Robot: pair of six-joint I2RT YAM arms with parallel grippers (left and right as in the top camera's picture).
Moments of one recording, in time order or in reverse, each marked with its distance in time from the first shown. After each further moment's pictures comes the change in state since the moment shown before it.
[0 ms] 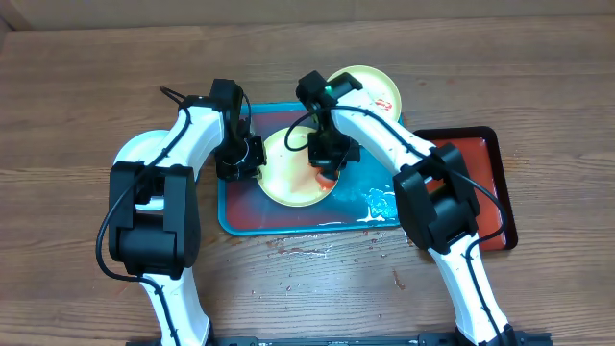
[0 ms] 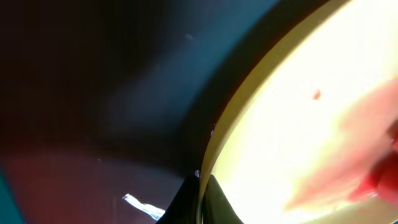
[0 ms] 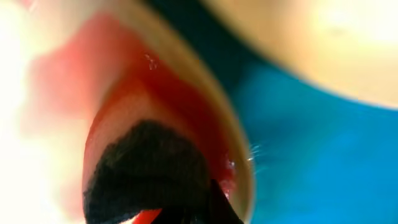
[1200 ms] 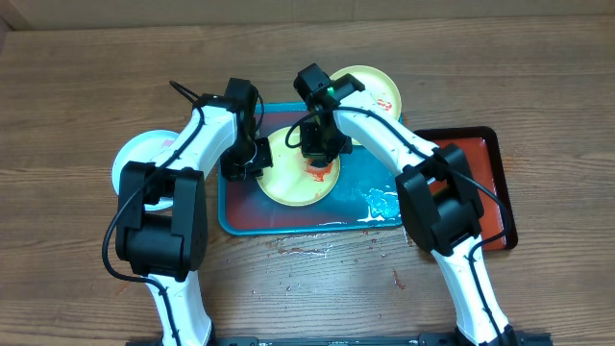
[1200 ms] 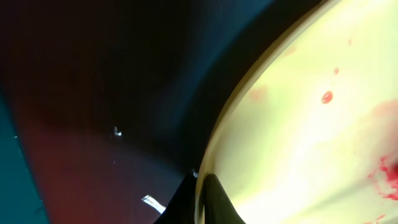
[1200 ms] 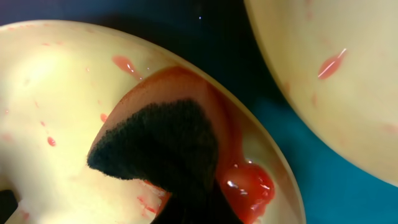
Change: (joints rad) left arm -0.061 0.000 0.016 -0.027 -0.136 -0.056; right arm -0.006 -0.026 -0.042 0.192 -0.069 -0.031
